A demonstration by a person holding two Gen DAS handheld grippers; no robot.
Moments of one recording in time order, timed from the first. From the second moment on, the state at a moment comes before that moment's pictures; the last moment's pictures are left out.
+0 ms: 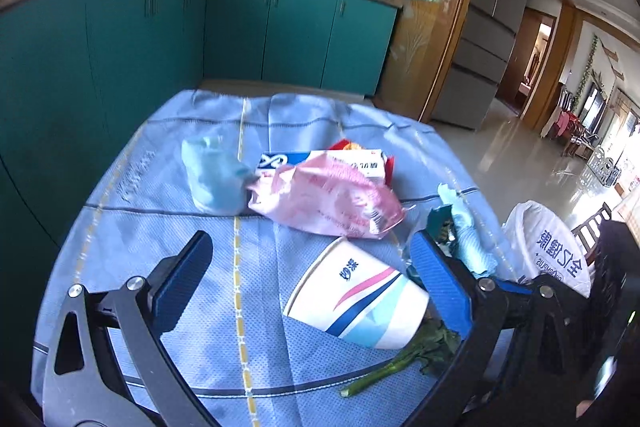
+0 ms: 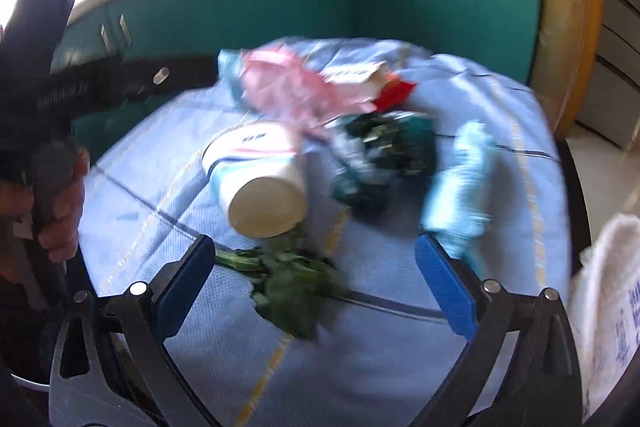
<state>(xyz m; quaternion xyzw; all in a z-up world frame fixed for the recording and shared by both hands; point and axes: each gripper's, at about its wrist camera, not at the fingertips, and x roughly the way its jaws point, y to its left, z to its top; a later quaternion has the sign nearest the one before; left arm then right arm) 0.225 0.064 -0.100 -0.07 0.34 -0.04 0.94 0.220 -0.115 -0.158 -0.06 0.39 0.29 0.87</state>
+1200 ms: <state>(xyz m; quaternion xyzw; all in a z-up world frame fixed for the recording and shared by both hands) 0.241 0.044 -0.135 -0.04 0.38 -0.04 0.92 0.217 -0.099 -0.170 -0.07 0.42 0.29 0.86</state>
